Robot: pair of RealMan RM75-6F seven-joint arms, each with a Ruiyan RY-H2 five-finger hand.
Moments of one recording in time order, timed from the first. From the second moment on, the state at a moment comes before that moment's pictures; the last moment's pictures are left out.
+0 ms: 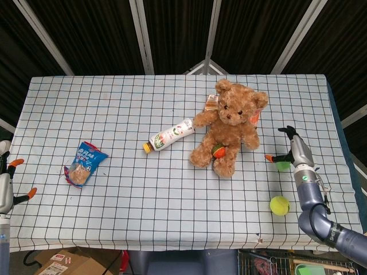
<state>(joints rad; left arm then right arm) -0.13 -1.19 -0.18 -1.76 1.09 1.44 0.34 0.63 -1.28 0.36 -1.54 -0.45 0.90 -0.06</state>
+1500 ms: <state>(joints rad) -0.18 -1.20 -0.19 -1.73 1.02 1.39 0.34 0.85 -1.55 0.47 -1.28 -0.11 0.99 -0.37</state>
